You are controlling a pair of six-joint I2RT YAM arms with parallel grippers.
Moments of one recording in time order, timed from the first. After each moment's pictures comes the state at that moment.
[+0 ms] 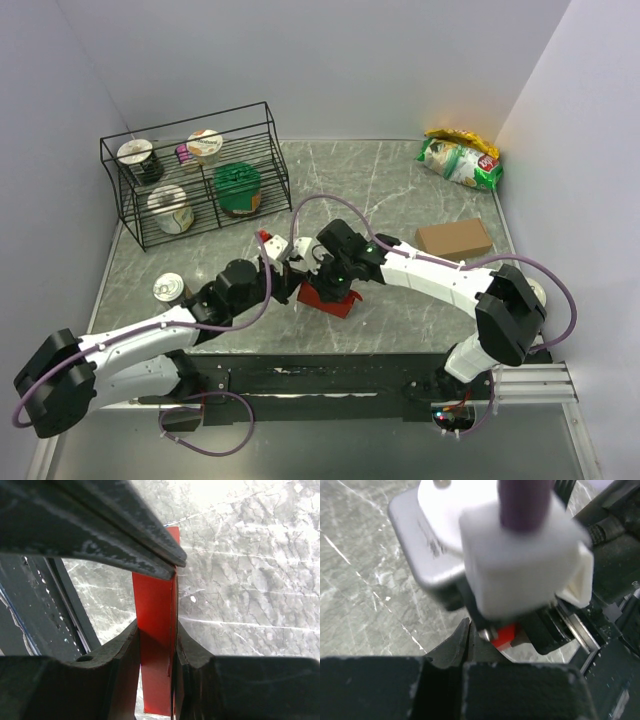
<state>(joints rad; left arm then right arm) -0.85 1.02 0.45 0.31 0.02 -0.27 0.86 1.53 1.09 -0.60 -0.29 -0.25</state>
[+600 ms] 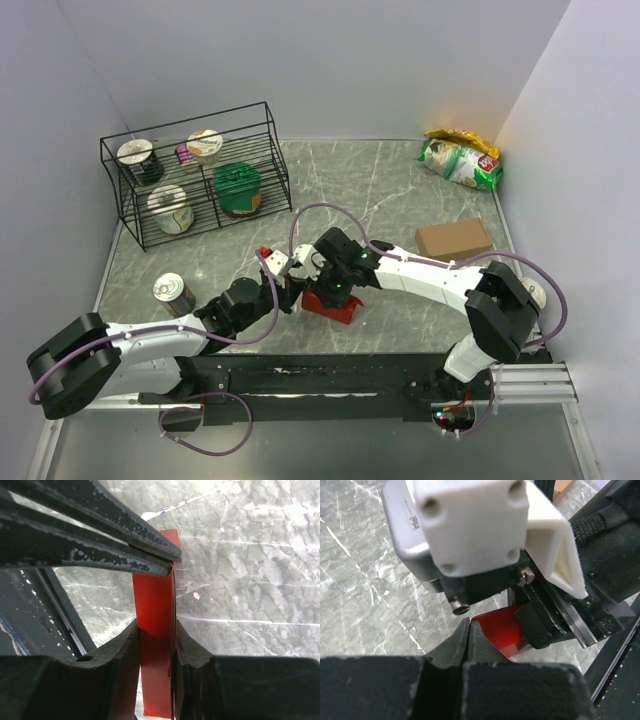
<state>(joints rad) -0.95 1.13 0.29 0.65 -0.14 -0.28 0.88 1.56 1.04 -0.56 -0.24 -0.21</state>
